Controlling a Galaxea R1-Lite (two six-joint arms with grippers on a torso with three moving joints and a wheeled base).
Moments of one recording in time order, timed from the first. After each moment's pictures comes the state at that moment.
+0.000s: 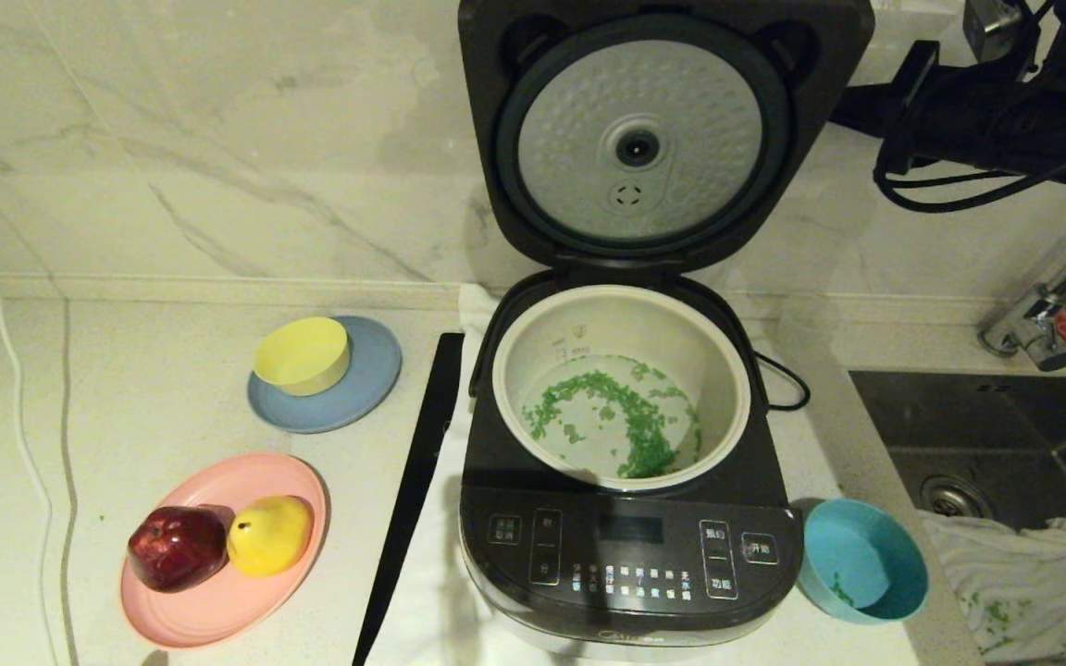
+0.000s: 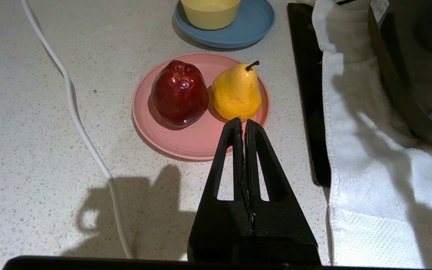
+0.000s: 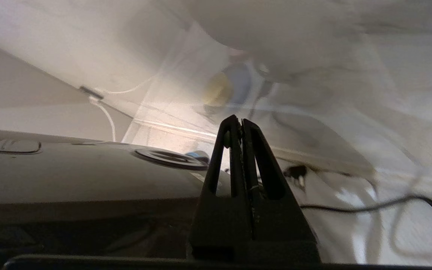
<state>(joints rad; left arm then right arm) -0.02 0.00 0.00 -0.01 0.00 0.00 0.04 1.96 -1.93 -0.20 0.66 0.69</state>
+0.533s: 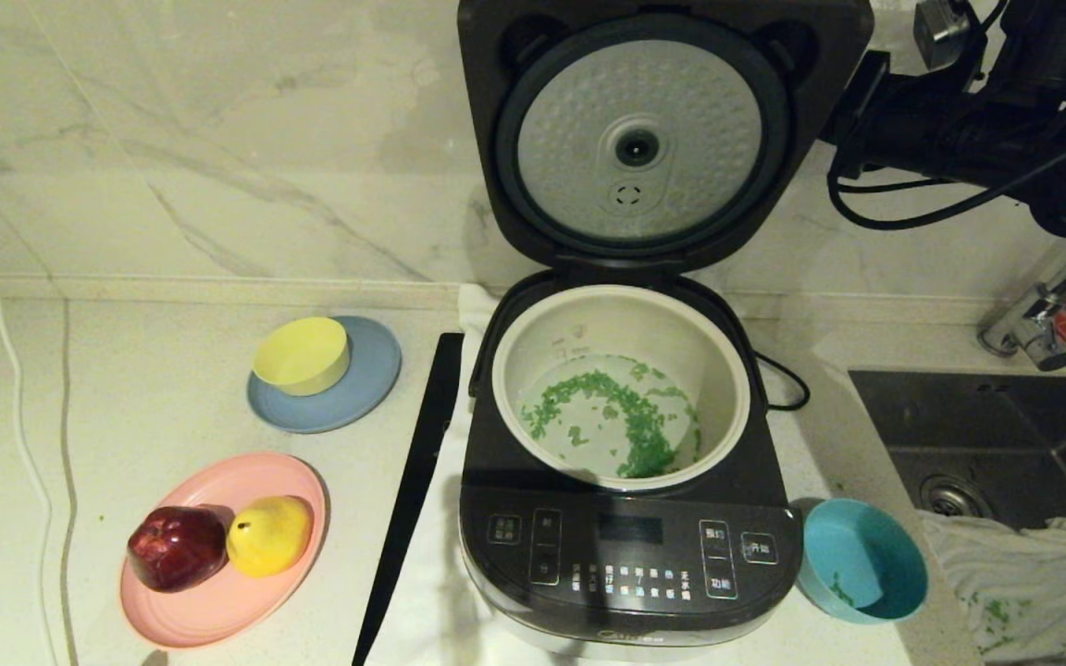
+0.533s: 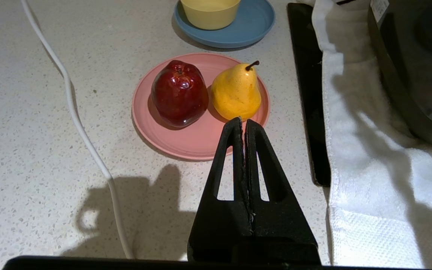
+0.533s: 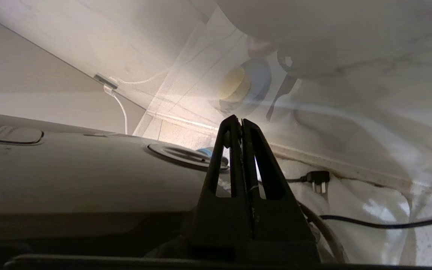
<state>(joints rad) -0.02 0.00 0.00 -0.01 0.00 0.00 0.12 2.00 -1.93 -0.26 0.66 0.68</state>
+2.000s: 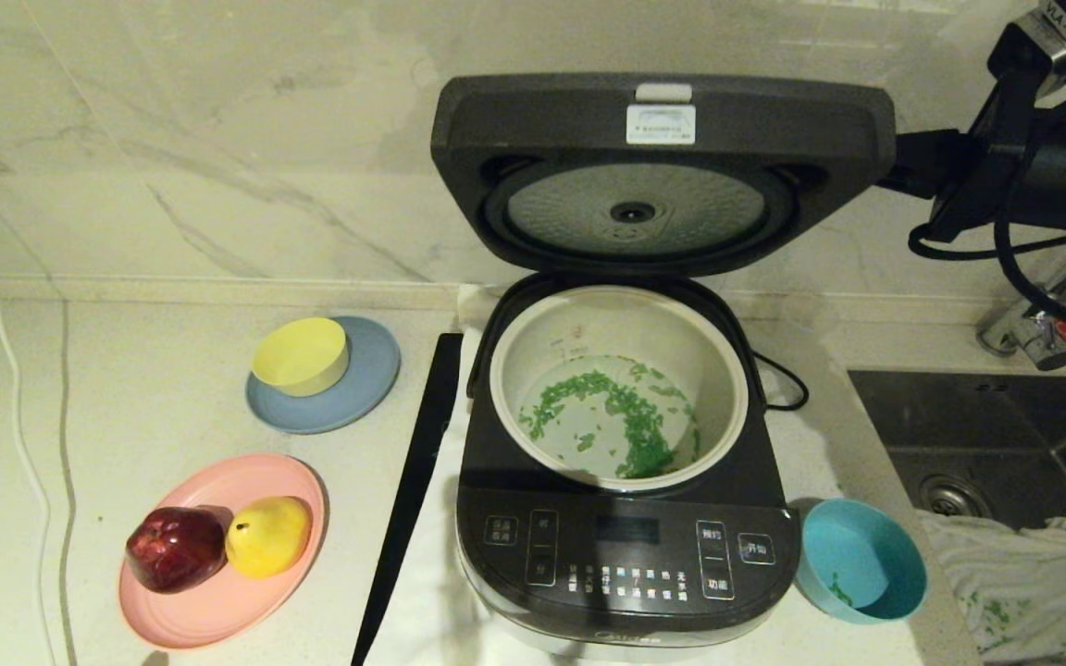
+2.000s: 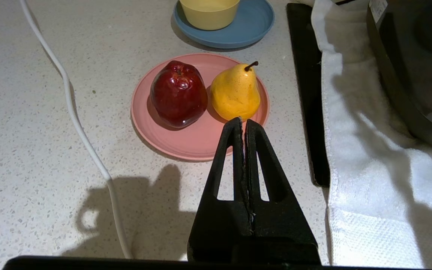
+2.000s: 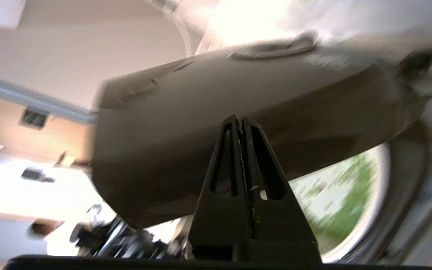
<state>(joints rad) -0.02 0.00 0.00 -0.01 0.00 0.00 0.12 1.61 -1.41 -0.22 0.93 0.69</state>
